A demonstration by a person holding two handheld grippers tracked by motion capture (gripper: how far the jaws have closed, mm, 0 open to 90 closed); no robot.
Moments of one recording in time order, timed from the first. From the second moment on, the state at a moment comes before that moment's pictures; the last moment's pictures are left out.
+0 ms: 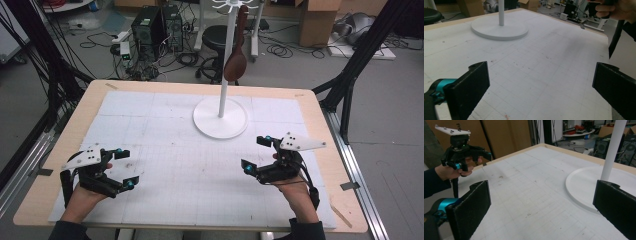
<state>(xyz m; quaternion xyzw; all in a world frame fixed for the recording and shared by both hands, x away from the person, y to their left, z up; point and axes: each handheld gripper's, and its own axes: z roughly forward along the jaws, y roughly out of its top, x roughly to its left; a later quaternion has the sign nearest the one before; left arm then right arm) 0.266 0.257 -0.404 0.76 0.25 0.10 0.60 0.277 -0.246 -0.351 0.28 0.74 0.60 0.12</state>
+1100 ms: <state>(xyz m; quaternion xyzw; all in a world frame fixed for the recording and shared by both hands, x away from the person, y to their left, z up) 0.267 0.259 -0.404 0.75 0.25 0.10 0.61 0.260 -0.253 -0.392 0.27 0.76 0.58 0.12</state>
